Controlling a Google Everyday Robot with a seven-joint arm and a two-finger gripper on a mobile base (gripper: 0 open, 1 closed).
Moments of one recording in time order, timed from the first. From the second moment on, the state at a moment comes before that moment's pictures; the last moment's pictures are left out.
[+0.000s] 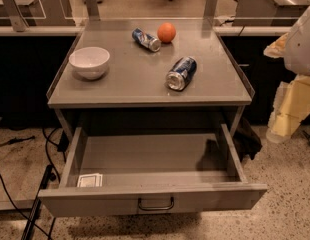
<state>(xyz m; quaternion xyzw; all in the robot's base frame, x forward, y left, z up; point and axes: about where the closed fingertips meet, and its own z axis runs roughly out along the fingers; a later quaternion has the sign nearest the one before) 0.438 -0.217 0.976 -0.60 0.78 -0.03 0.16</state>
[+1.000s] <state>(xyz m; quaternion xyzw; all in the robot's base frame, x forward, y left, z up) 0.472 -0.207 0.970 -0.58 0.79 -0.04 0.19</state>
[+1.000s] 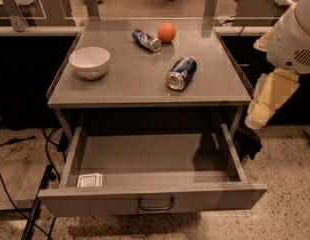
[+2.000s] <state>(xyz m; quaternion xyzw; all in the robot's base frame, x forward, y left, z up) 0.550 -0.187 0.951 -0.52 0.81 -0.04 0.25</state>
